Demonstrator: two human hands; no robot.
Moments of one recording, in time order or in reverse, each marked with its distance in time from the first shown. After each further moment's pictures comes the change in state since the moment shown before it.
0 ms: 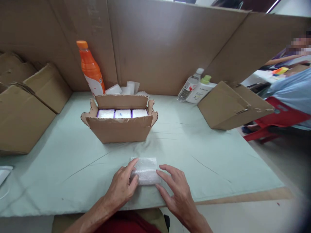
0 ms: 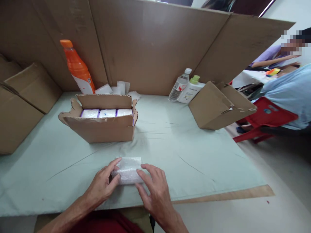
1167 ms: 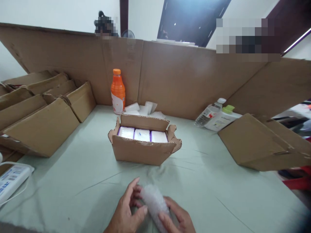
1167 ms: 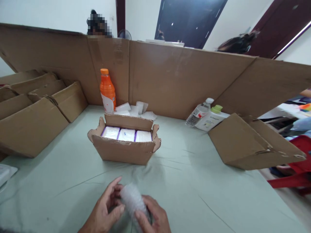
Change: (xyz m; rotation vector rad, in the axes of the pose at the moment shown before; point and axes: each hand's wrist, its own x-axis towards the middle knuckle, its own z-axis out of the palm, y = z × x) left_hand -0.005 -0.031 0.020 -0.889 0.131 -0.276; right_hand 0.037 0.003 0.030 0.494 -0.232 0.360
